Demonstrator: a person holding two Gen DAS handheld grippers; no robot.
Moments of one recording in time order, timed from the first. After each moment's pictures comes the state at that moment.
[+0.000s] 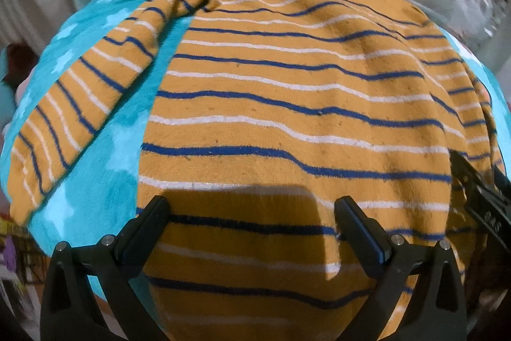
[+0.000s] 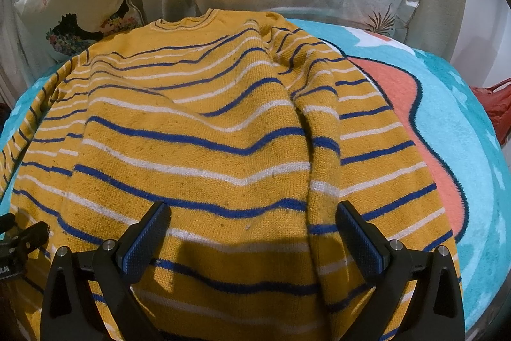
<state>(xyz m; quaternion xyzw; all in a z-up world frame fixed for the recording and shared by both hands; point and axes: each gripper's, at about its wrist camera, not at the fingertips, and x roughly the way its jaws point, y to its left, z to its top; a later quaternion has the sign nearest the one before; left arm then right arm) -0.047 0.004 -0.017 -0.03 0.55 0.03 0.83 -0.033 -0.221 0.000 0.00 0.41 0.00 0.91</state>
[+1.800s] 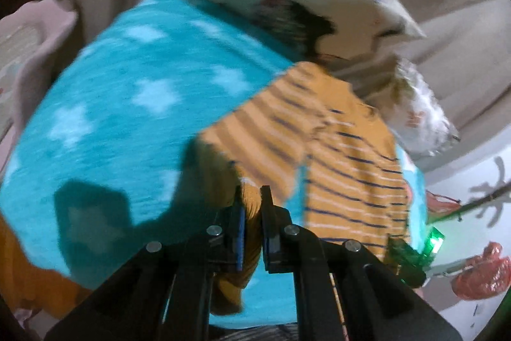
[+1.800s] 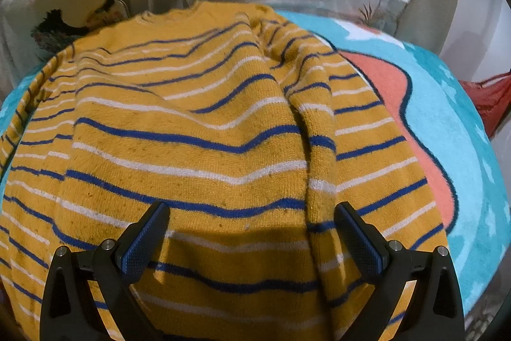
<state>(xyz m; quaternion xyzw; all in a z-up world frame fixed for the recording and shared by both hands) -0.026 0.261 0.091 -0.26 0.49 -0.07 0.83 -0.025 -0.219 0.005 0.00 0.45 -0.04 0.89</state>
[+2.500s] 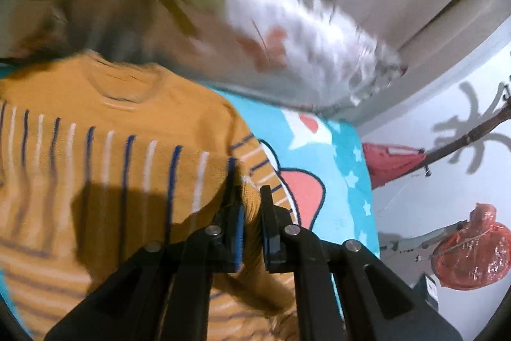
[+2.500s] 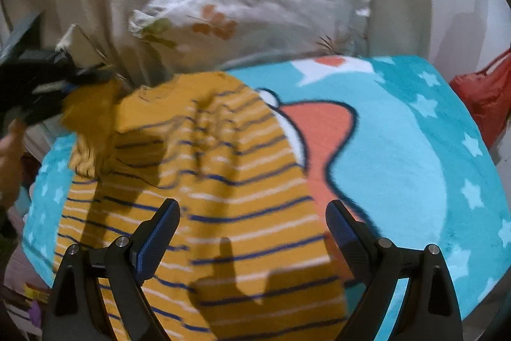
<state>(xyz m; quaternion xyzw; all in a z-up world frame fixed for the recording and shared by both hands) 0.153 -0.153 0.103 -0.19 0.53 -0.25 0.79 -0.044 -0.353 0.082 0.09 0.39 0.03 0.92</state>
